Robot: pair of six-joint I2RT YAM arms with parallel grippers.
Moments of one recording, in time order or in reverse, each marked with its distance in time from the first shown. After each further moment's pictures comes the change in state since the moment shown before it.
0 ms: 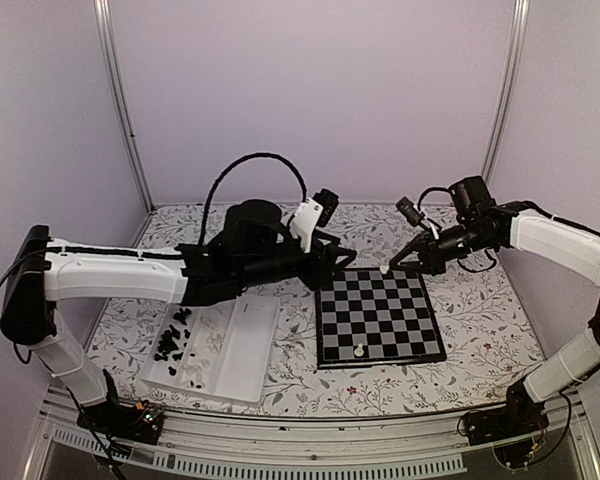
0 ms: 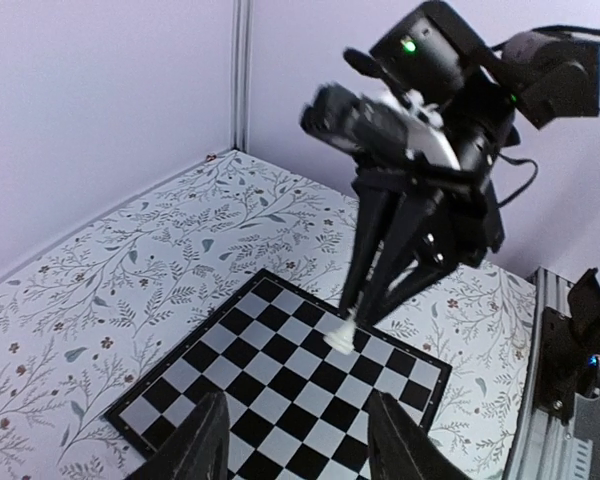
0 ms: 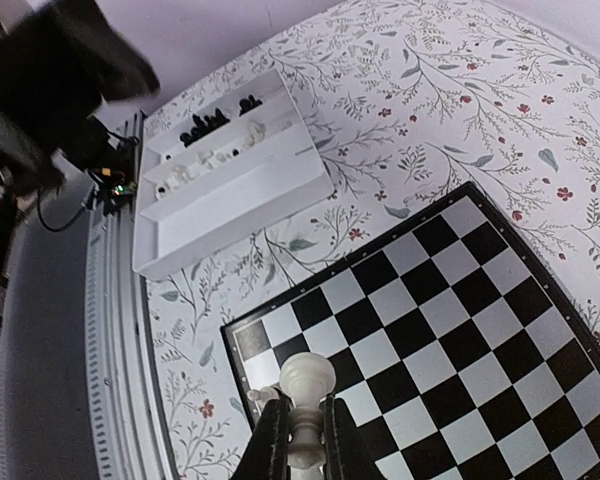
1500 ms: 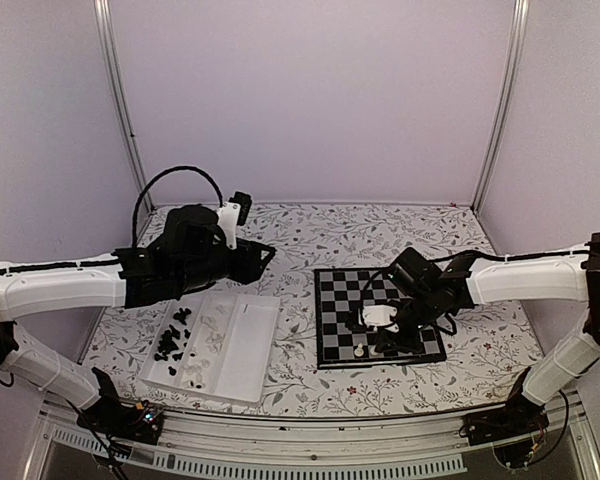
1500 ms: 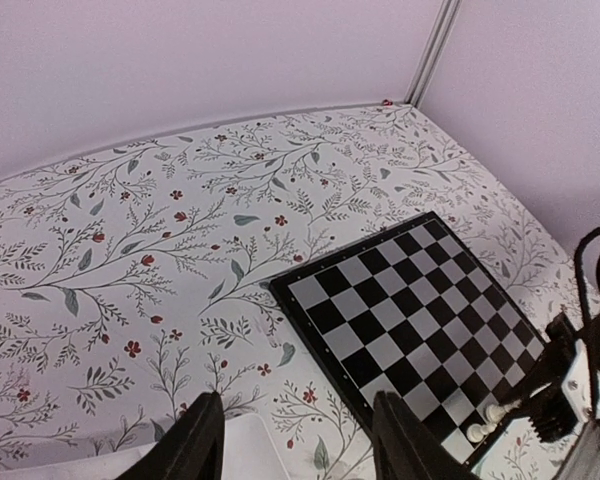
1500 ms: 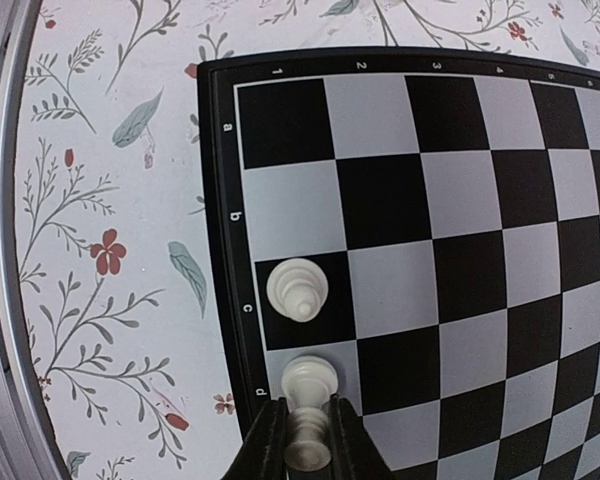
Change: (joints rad) left arm 0.181 -0.346 -0.273 -0.257 -0.201 -0.198; right arm 0.487 0.060 -0.238 0.021 0.676 -0.328
